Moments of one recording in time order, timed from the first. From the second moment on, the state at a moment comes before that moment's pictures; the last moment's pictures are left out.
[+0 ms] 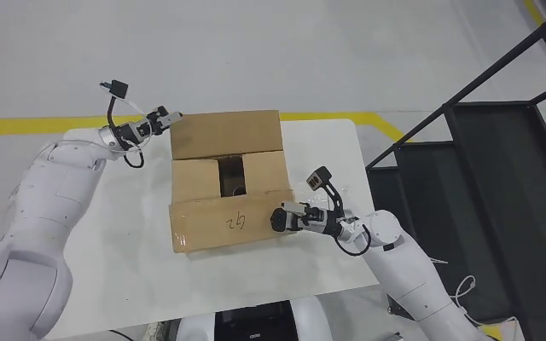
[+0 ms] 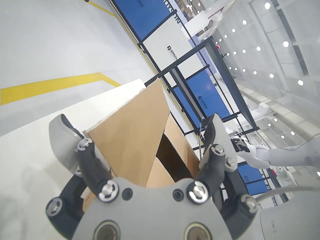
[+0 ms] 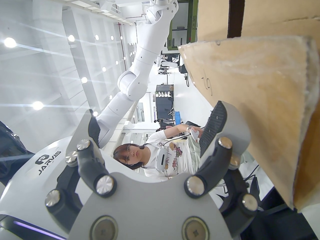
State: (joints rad) left arm 0.44 -1.14 -0.73 -0.46 -0.39 -1.01 -0.82; right arm -1.41 -1.13 1.22 -1.55 0.57 -0.30 1.06
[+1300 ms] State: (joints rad) left arm 0.69 -0.74 -0.73 -1.30 -0.70 -0.55 -1.27; right arm -1.41 -1.13 1.19 -1.55 0.49 -0.31 0.96
